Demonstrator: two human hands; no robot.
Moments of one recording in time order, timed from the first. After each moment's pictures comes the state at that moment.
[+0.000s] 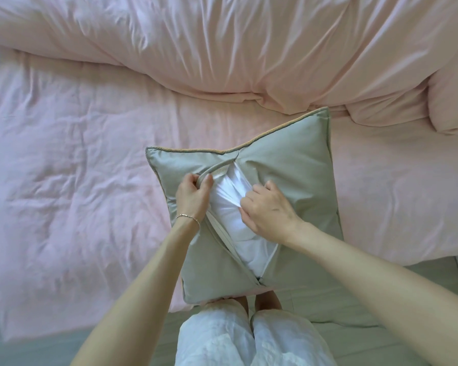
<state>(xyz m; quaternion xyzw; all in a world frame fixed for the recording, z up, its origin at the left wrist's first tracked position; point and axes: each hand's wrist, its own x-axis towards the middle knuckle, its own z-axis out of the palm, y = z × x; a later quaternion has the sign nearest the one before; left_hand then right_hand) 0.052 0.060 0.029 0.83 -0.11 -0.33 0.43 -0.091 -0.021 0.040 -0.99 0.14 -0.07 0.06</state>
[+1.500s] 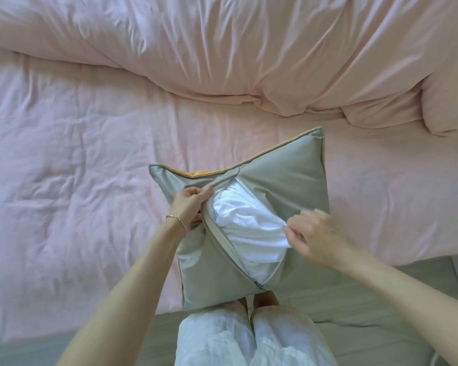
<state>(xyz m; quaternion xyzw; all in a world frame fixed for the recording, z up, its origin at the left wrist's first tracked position) 0.061 0.072 0.027 0.74 0.01 -0.52 0.42 -0.178 -0.028 0.065 -0.96 0.22 -0.07 0.16</state>
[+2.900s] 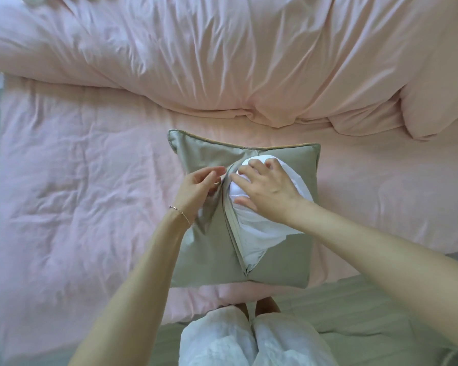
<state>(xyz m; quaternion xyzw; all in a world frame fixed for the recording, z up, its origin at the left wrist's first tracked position) 0.056 0.044 0.081 0.69 -0.16 -0.50 0.49 -0.084 -0.055 0.075 -0.98 0.15 -0.04 -0.10</state>
